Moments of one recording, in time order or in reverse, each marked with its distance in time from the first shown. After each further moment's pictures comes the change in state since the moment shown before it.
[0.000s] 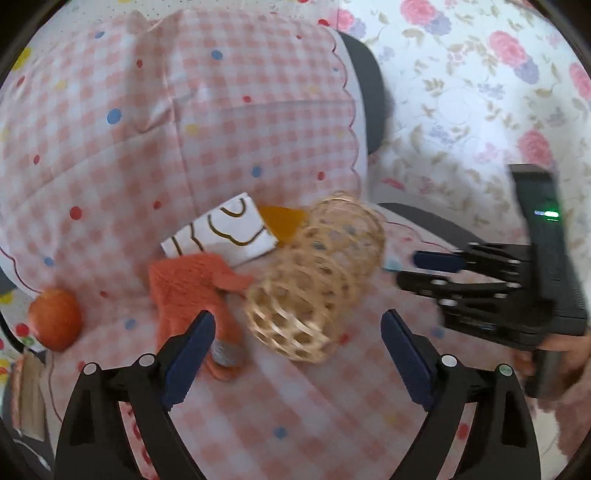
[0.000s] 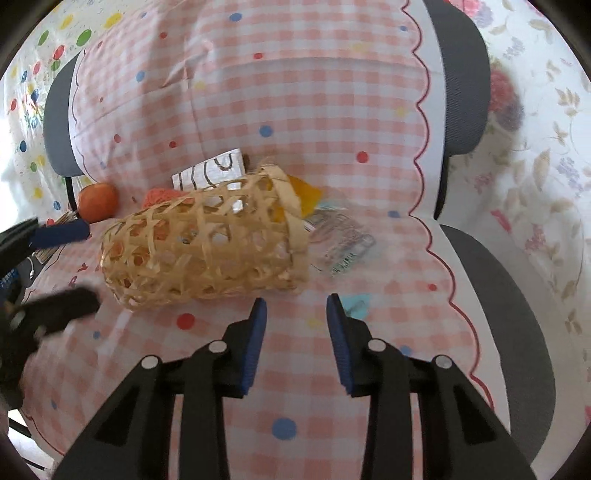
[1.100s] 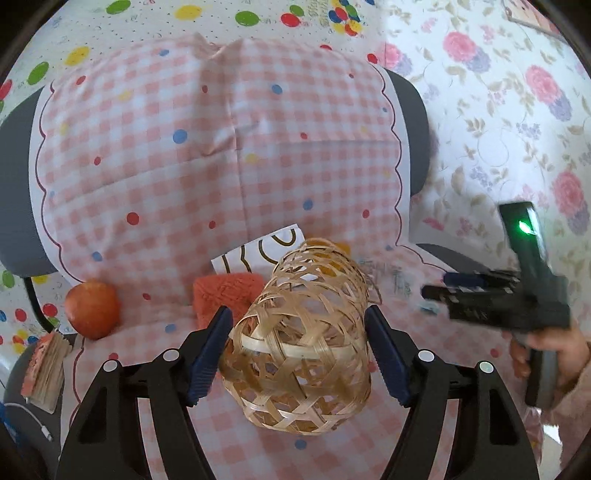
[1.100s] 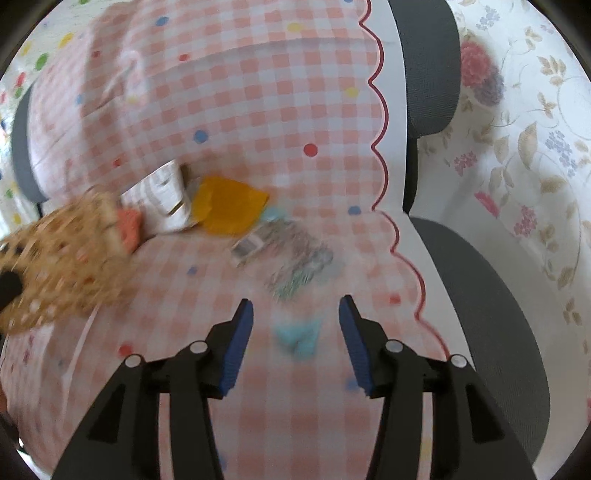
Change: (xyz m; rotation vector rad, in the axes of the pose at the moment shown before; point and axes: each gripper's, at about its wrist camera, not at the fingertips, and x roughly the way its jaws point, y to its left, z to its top) left arm -0.027 0.021 0.009 -0.109 -0.106 0.155; right arm 0.033 -0.048 0.018 0.090 0.029 -0.046
